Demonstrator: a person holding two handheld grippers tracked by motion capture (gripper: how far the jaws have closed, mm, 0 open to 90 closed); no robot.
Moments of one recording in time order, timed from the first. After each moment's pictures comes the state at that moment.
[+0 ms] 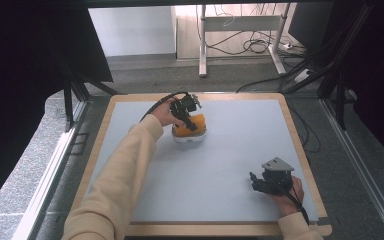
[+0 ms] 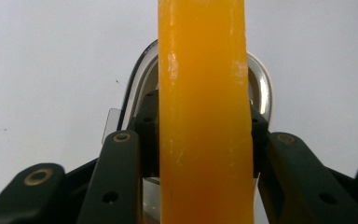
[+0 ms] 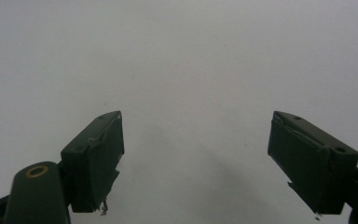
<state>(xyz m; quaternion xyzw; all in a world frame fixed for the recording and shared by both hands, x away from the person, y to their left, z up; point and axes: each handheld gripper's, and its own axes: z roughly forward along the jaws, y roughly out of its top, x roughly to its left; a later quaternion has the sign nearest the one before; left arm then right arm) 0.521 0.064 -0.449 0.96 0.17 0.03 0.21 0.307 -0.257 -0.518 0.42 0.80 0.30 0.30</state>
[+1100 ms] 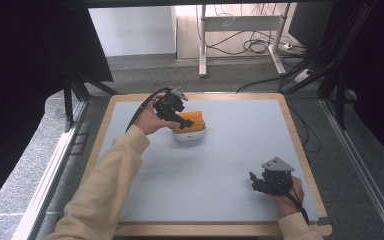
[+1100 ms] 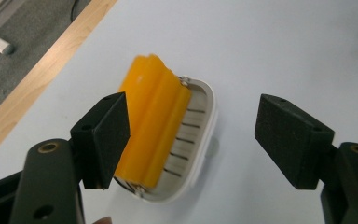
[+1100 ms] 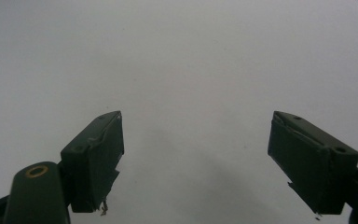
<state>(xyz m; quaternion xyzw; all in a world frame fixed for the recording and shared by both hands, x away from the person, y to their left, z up) 0.450 0.107 -0.398 0.90 0.25 0.12 0.33 0.306 -0.256 -0.515 0.42 0.80 0.31 0.30</state>
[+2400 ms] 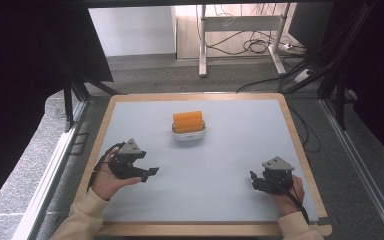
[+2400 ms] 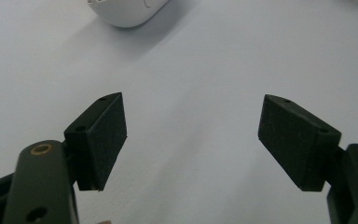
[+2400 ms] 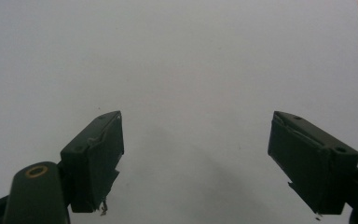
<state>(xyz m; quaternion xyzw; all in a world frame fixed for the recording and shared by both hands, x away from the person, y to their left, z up) 0.304 0.199 -0.468 0.85 0.35 0.13 0.37 0.308 -0.258 -0.516 0.43 0.79 0.30 0.31</state>
